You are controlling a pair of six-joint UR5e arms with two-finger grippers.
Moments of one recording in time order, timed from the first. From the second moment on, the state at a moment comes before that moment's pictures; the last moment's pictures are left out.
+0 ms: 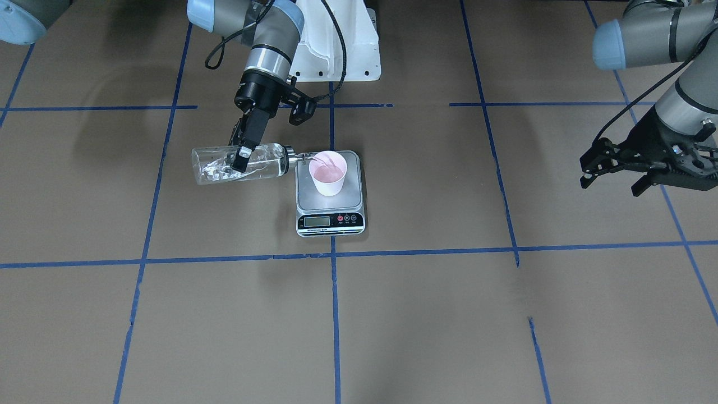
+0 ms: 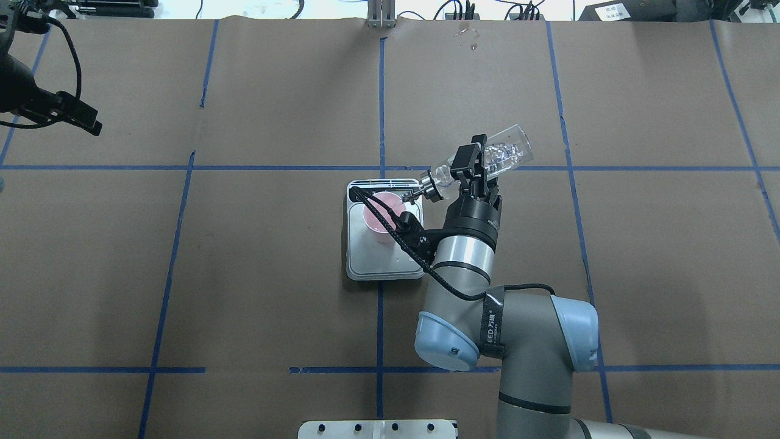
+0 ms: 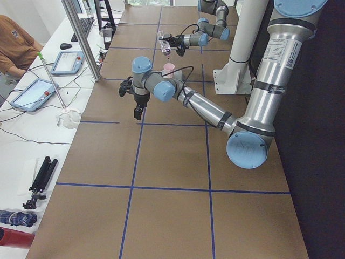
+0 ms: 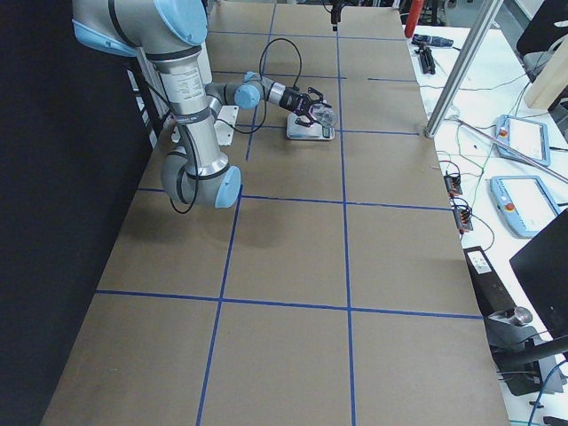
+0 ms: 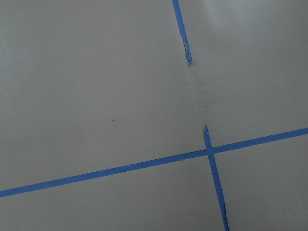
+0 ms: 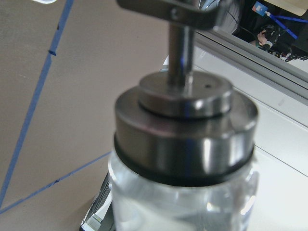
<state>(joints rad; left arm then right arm) -1.13 -1.81 -1.84 -1.66 -2.20 -0.50 0.24 -1.05 1.87 -1.94 0.40 -0.24</state>
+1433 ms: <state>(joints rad) -1.13 -1.82 -1.84 -1.66 -2.20 -0.50 0.23 -1.13 1.90 -1.93 0.47 0.42</state>
